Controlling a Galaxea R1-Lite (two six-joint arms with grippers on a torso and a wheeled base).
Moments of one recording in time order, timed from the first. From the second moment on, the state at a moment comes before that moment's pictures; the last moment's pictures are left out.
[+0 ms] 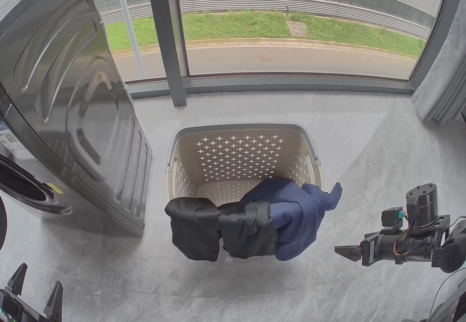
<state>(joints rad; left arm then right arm) -0.01 0.02 -0.02 0.01 0.00 -0.03 0.37 1.62 -0.26 -0.66 0.07 0.18</state>
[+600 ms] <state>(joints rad) -0.01 0.02 -0.02 0.01 0.00 -0.03 0.47 1.88 -0.42 -0.80 0.07 0.26</state>
